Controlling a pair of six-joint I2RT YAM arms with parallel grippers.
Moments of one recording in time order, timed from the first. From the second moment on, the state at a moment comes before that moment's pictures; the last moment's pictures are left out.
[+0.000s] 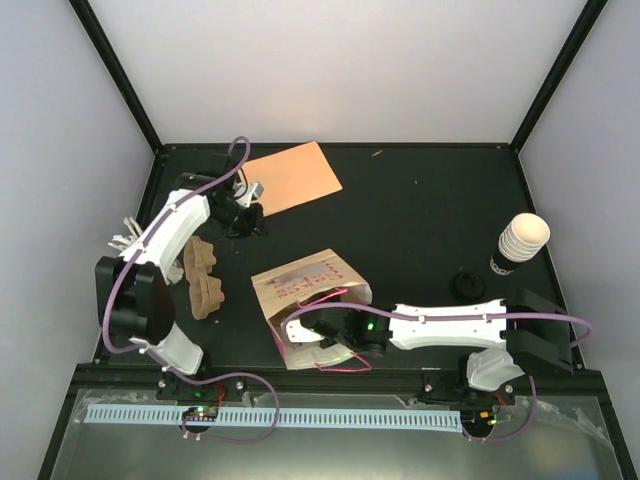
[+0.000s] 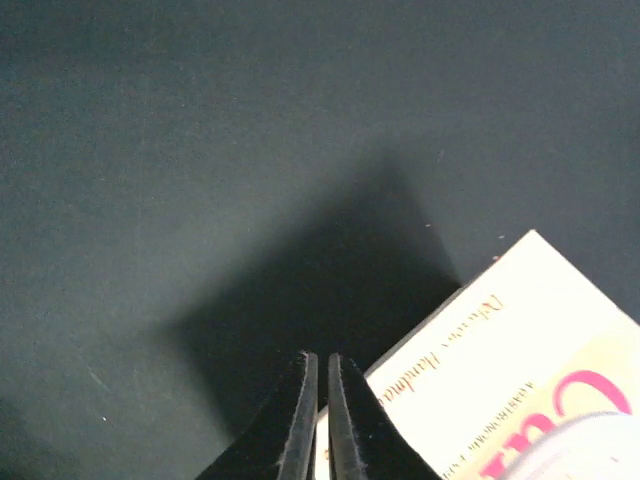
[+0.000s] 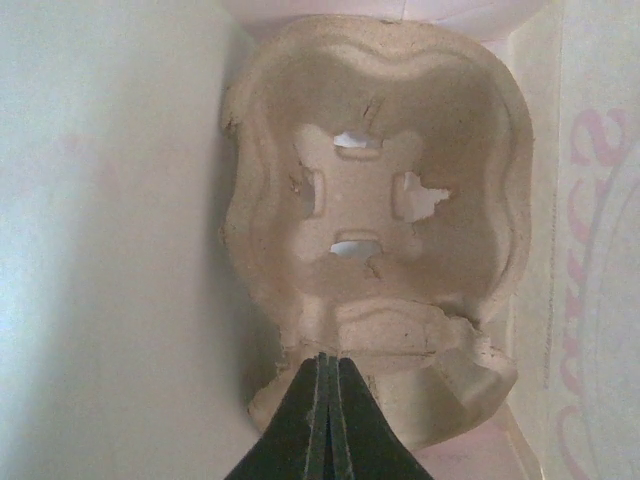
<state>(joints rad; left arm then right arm) -0.18 1.58 1.35 -1.01 0.43 -0.21 1.36 1.47 0.88 -0.29 0.40 -0.75</state>
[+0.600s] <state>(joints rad) -0.29 1.89 1.39 -0.99 0.46 -0.19 1.36 1.50 0.89 -0.24 0.45 -0.76</state>
